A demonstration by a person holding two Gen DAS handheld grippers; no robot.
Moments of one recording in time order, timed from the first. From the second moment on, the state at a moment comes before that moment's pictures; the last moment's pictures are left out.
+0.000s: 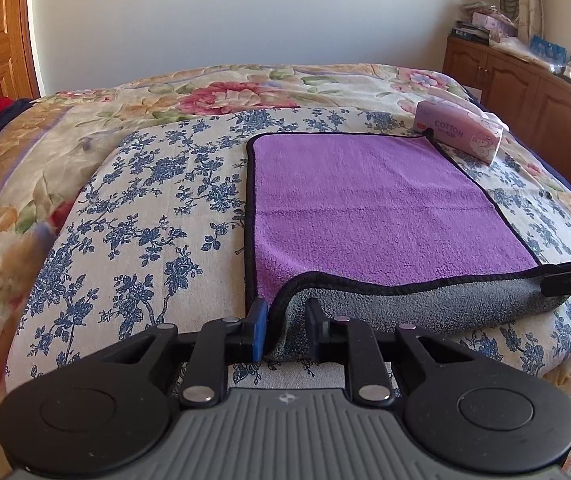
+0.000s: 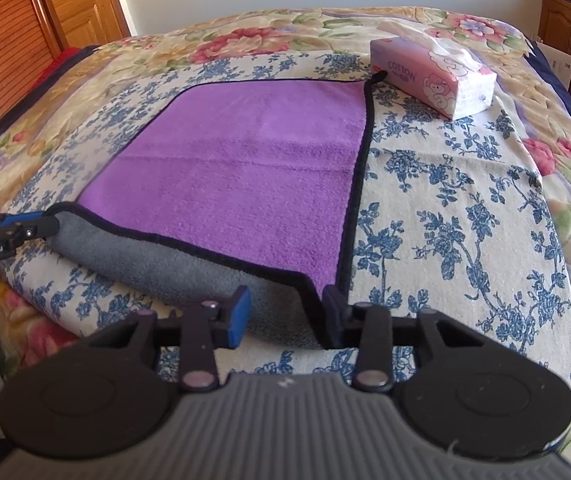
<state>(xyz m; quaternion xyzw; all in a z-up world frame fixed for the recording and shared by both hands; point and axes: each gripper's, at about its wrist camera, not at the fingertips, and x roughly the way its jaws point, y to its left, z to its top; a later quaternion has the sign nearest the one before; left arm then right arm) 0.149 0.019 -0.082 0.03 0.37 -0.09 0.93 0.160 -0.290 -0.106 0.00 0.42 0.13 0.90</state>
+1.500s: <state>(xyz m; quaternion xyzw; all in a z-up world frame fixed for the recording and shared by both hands) 0.137 0.018 -0.044 0.00 0.29 -0.11 0.95 0.156 -0.296 -0.076 0.00 0.33 0.14 0.93</state>
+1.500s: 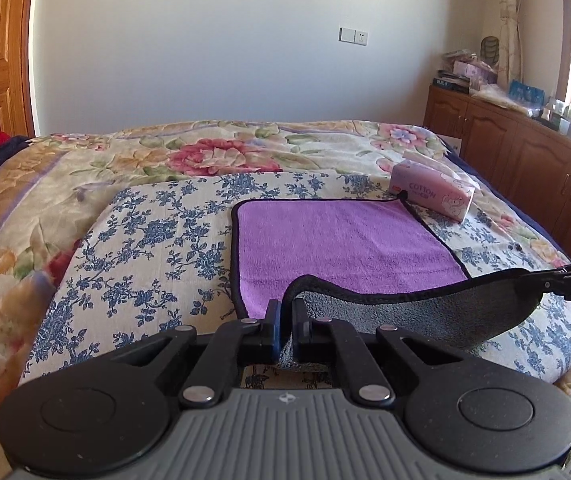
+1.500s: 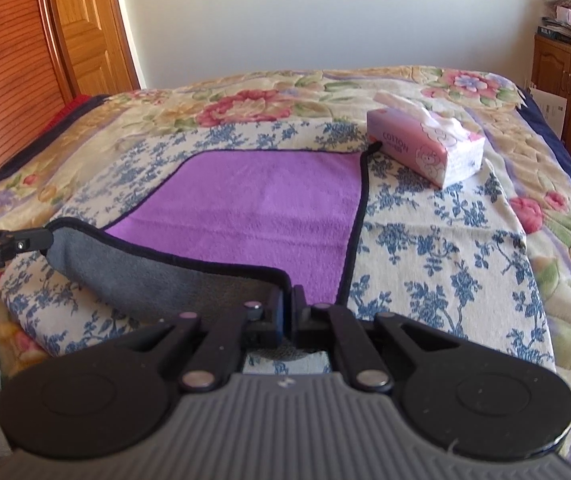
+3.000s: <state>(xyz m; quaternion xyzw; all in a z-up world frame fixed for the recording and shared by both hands) 0.182 0.013 -0.036 0.00 0.25 -0.12 0.96 0.200 -0.295 -0.058 -0.01 0.27 0.18 0.95</state>
